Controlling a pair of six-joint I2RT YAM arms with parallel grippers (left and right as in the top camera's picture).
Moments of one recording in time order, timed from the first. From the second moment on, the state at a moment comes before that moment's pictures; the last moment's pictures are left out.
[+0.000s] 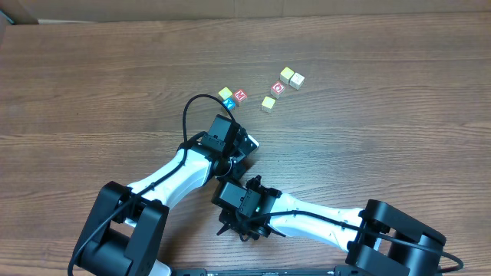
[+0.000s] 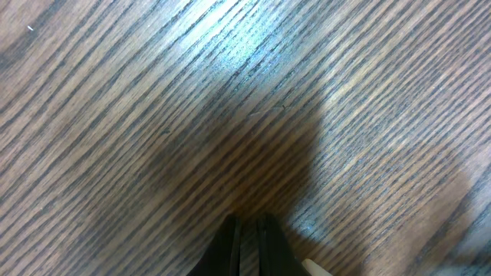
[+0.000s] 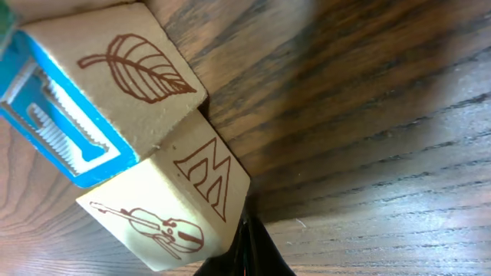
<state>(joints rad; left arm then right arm) -0.47 1.69 0.85 -0.45 0.12 0.31 1.11 1.79 0.96 -0.40 -0.15 1.63</state>
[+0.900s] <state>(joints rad) -0.47 1.69 0.85 -0.45 0.12 0.31 1.13 1.79 0.98 -0.40 -0.13 1.59</state>
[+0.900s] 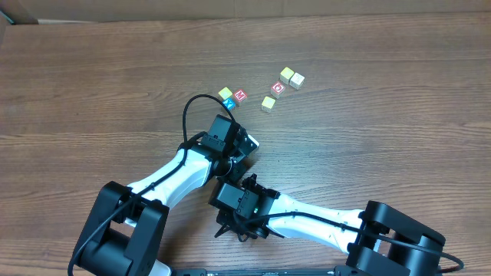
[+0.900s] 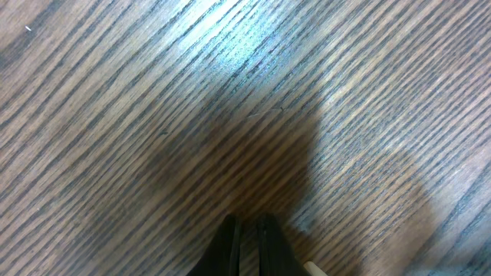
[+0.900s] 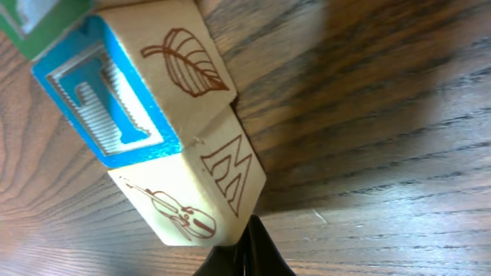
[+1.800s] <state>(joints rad) -0.47 1.69 0.85 -0.45 0.13 0.31 1.18 1.79 0.98 -0.43 -0.12 1.58</state>
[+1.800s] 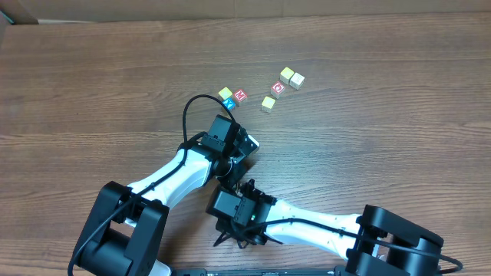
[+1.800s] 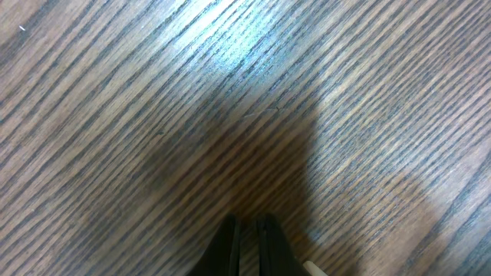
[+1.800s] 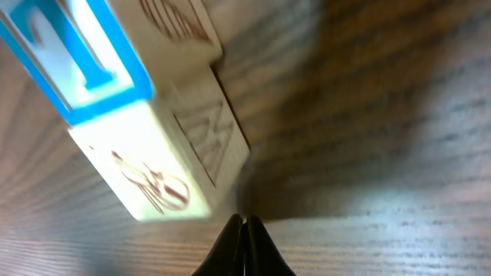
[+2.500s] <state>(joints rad) -0.47 1.69 0.84 -0.39 0.06 0.28 1.25 1.79 0.98 -0.47 -0.11 1.57</state>
